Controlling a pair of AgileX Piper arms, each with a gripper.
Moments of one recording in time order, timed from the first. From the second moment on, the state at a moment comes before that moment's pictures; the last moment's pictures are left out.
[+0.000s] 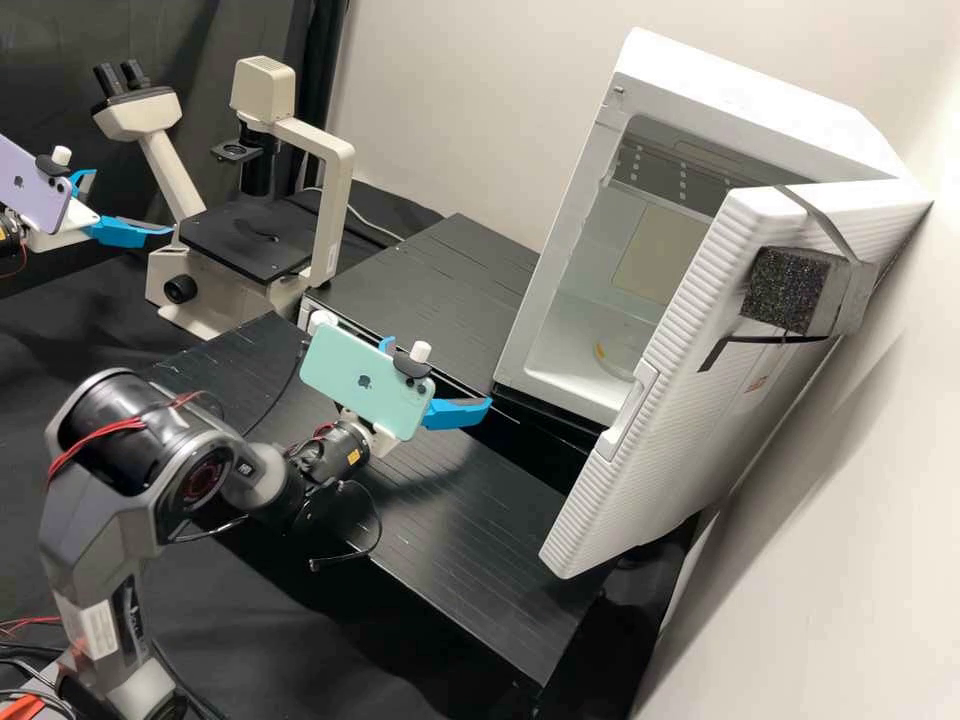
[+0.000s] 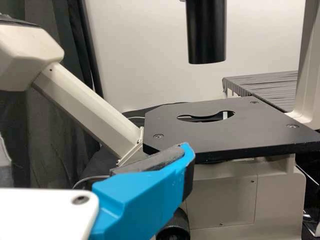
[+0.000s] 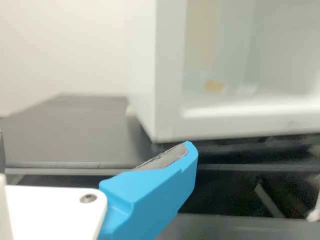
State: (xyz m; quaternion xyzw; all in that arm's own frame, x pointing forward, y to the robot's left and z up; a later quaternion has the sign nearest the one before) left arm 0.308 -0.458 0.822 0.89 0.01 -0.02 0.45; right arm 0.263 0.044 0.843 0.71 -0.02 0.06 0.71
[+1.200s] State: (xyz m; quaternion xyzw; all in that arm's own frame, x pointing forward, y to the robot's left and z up) left arm 0.308 -0.458 0.822 0.89 0.01 -0.02 0.45; right arm 0.190 -0.041 0.944 0.69 -0.29 0.16 0.64
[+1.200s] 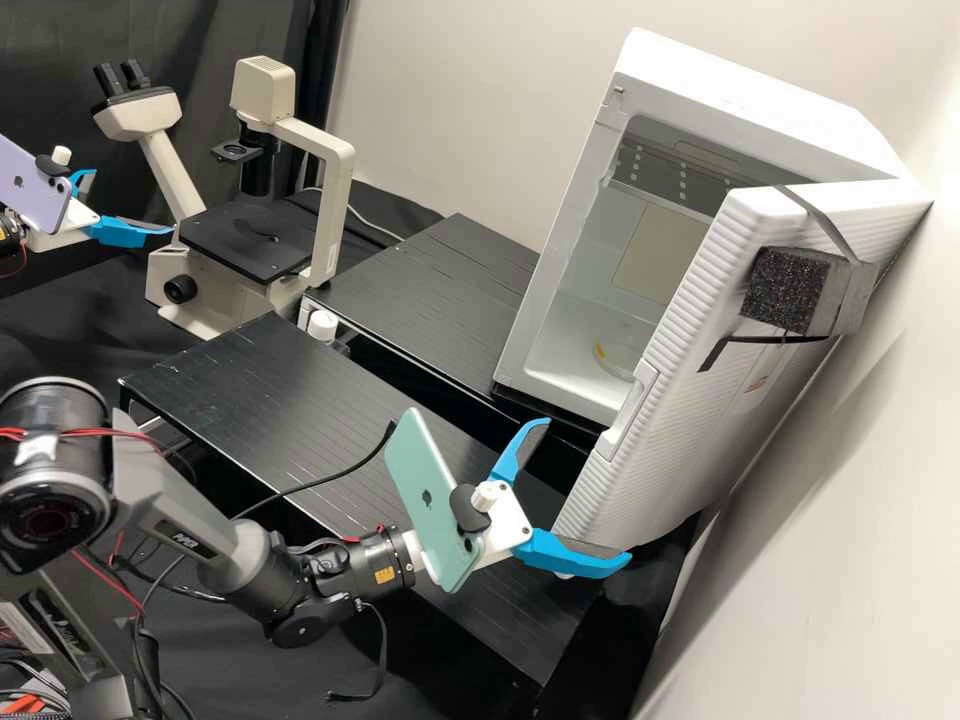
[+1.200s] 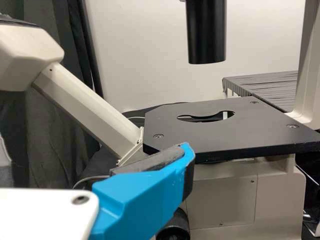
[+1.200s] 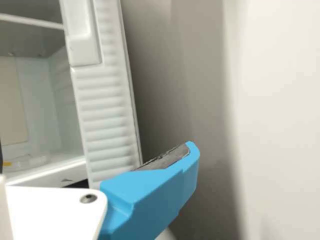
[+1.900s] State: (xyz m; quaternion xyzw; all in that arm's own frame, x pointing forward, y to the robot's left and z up) left arm 0.308 -0.458 0.822 0.89 0.01 -0.02 0.45; right arm 0.219 -0.060 0.952 0.74 -0.30 0.17 0.58
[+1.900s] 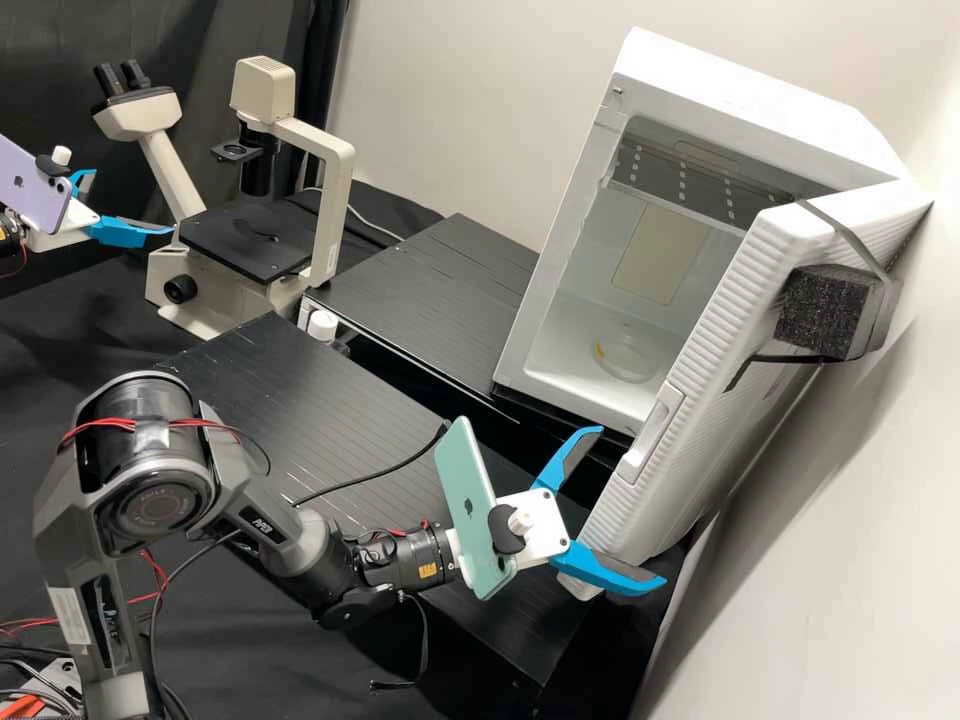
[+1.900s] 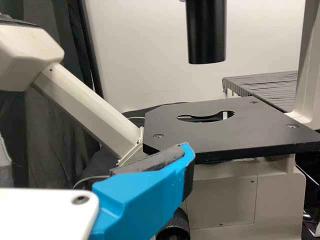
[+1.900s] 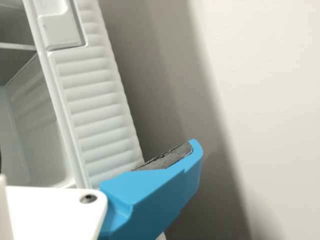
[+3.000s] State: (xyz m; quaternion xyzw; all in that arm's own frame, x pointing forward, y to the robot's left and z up) left arm 0.308 -0.458 0.822 0.89 0.01 -0.02 0.45; right arm 0.255 0.042 0.900 0.77 0.08 0.16 0.61
